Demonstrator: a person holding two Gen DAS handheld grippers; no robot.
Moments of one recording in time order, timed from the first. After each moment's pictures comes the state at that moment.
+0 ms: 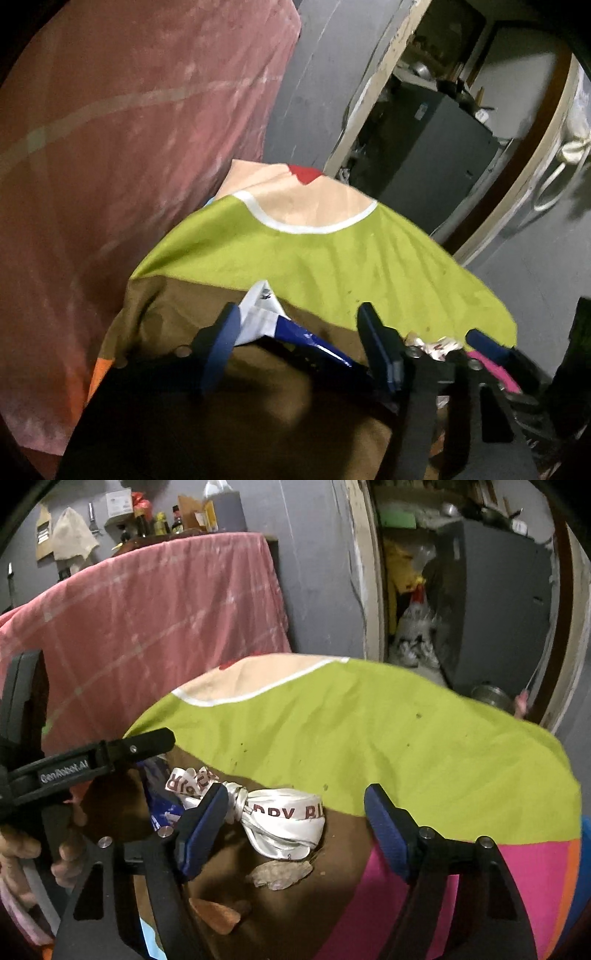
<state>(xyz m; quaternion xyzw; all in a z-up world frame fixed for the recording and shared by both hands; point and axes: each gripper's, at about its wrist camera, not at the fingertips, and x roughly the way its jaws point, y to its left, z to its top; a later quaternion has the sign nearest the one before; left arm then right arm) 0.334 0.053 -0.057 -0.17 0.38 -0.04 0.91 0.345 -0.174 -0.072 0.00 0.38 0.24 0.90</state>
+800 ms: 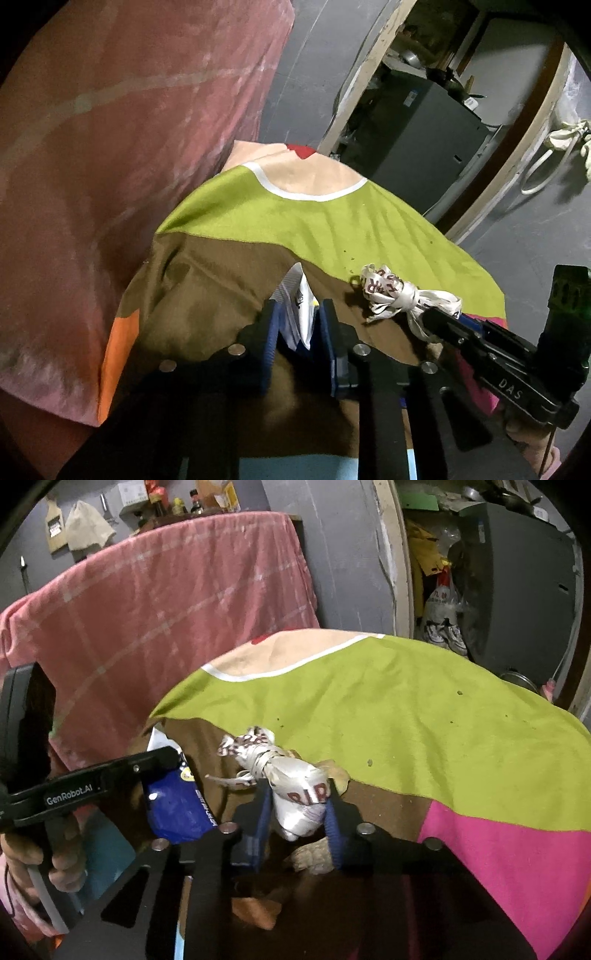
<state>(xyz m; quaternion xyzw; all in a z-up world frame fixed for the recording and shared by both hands) 0.297 0.055 -0.051 -0.17 0.40 -0.07 0.90 0.335 -0.164 -0.076 0.01 0.39 0.28 0.88</state>
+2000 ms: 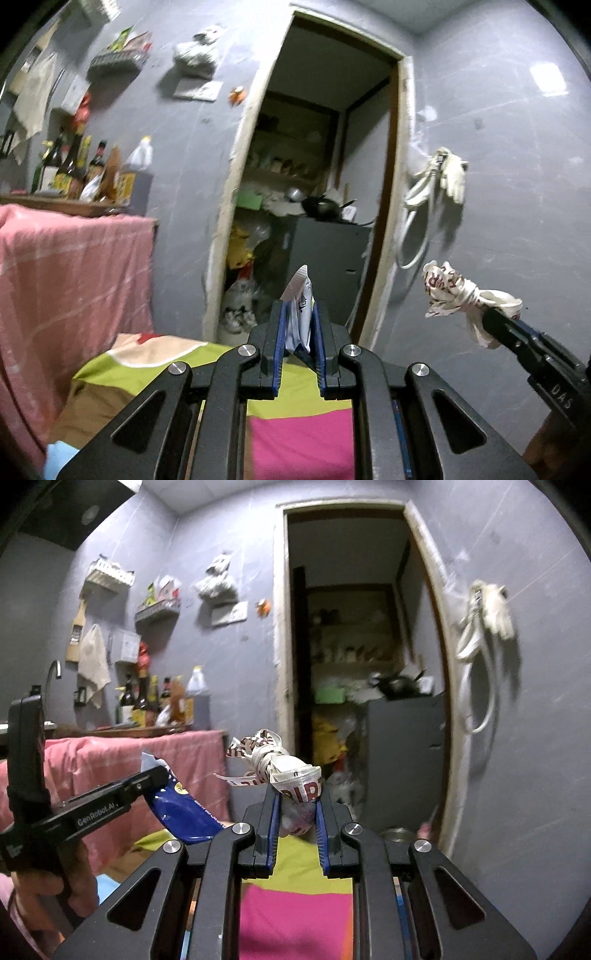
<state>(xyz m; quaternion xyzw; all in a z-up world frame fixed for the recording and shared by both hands) 0.176 -0.129 0.095 -0.08 0.05 -0.17 0.98 0.131 -0.325 0.083 0.00 0.02 0.10 1.00</state>
